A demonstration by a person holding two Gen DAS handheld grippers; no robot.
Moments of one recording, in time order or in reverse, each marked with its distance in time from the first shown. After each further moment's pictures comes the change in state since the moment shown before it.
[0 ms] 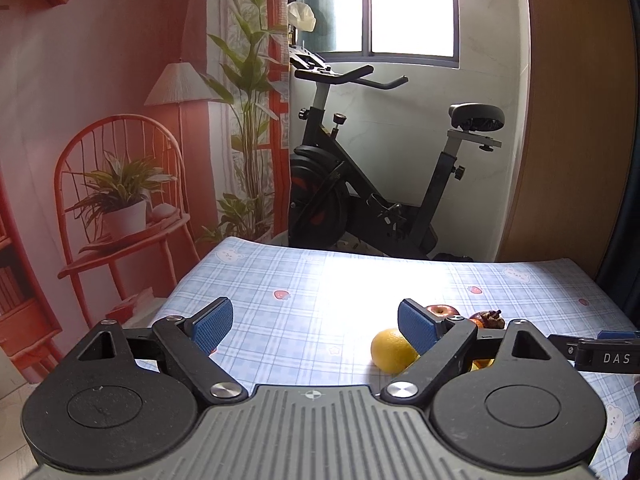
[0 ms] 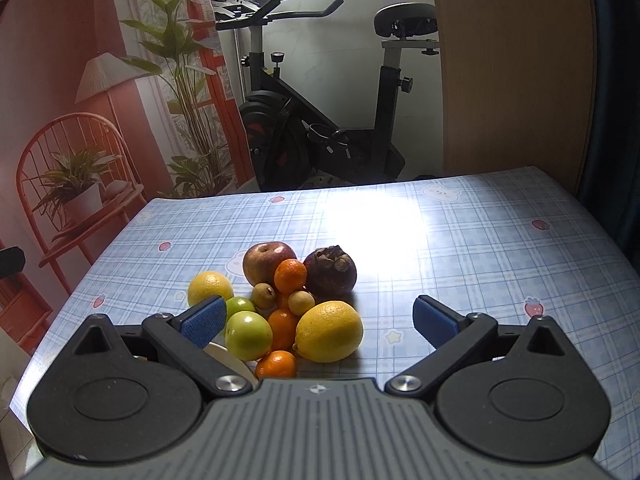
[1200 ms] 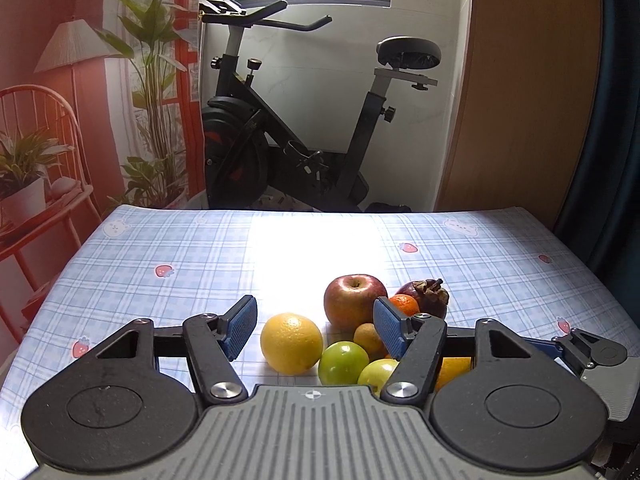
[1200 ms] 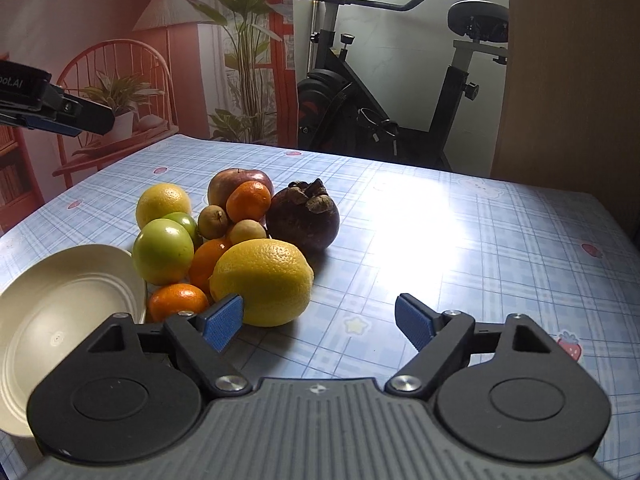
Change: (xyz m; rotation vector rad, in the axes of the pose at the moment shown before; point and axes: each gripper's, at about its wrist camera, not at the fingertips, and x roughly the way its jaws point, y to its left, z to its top) left arm 0.103 -0.060 -0.013 0.079 0.137 -0.224; right arm 0.080 -0.055 -0.055 -0.293 0.042 0.155
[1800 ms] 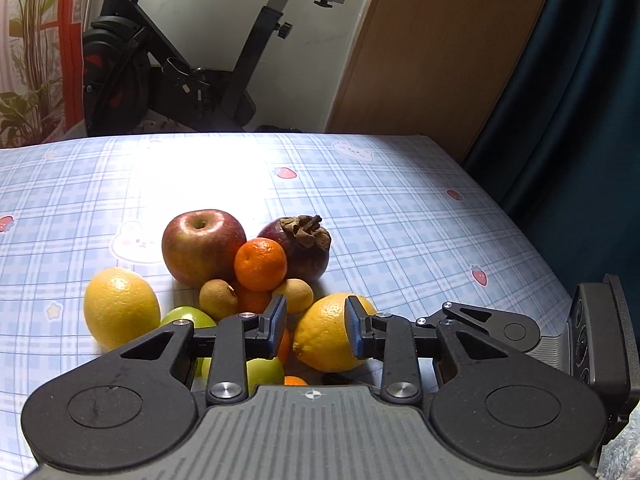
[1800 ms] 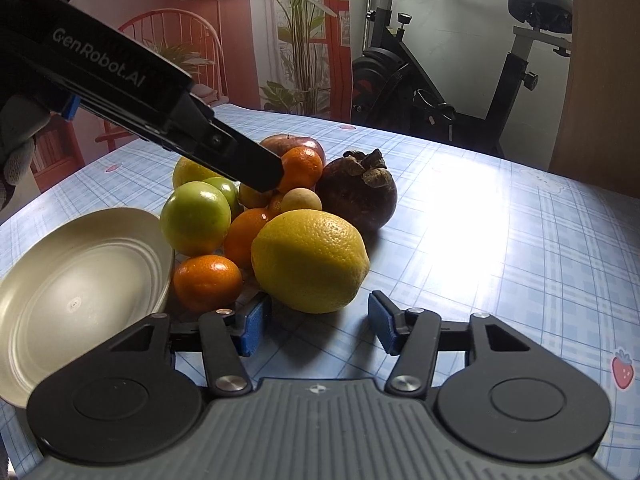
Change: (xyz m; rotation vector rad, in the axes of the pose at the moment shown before) left arm 0.077 -0.035 -0.015 0.020 0.219 -0.350; right arm 0.029 0.006 -0.001 -0.080 0.039 0.130
